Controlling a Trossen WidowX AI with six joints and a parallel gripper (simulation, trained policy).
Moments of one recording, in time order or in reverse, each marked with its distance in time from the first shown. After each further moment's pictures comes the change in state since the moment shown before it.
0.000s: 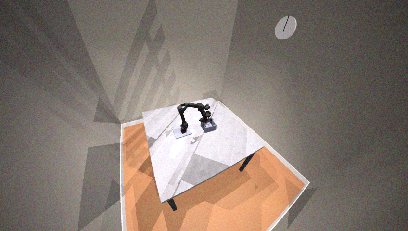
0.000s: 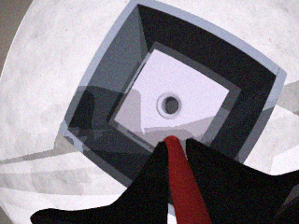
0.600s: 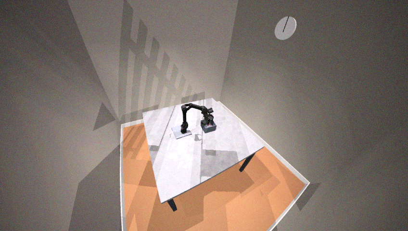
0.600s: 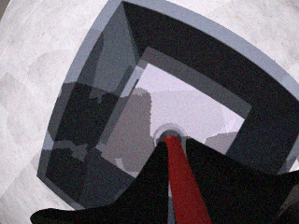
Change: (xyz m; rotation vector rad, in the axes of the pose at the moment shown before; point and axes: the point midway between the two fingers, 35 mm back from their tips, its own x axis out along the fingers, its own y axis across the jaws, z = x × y) arm 0.044 -0.004 0.019 0.019 0.052 -0.055
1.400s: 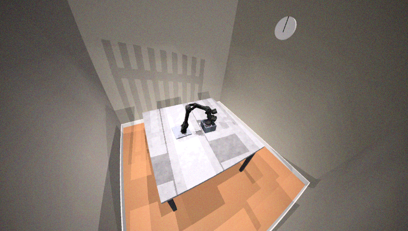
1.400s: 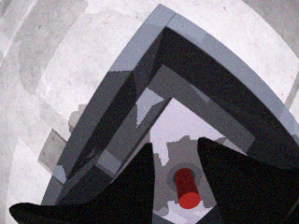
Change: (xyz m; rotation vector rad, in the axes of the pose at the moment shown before) arm 0.018 0.016 0.027 -0.124 0.048 -0.062
